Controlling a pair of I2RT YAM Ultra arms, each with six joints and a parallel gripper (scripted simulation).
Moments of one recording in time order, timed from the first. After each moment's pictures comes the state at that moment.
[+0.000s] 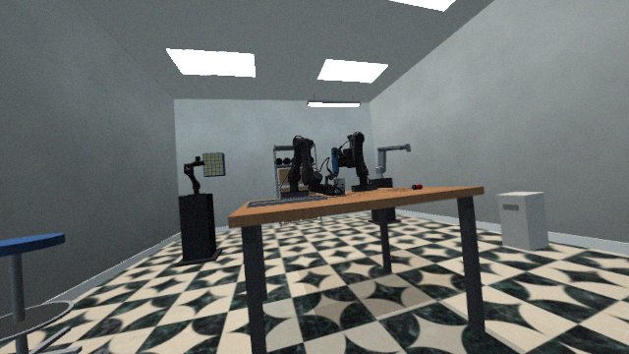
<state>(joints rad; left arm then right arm) -0.86 1.63 0.41 1.26 -0.01 -0.01 0.25 2.23 0.69 0.69 -1.22 -0.82</state>
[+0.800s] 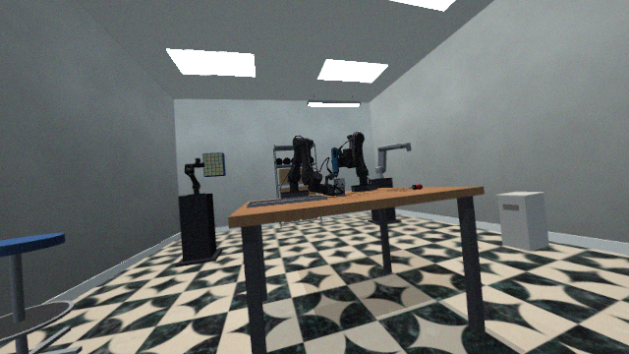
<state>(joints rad) -0.87 1.63 0.40 1.27 -0.01 0.00 0.25 2.23 0.69 0.69 -1.22 -0.82</state>
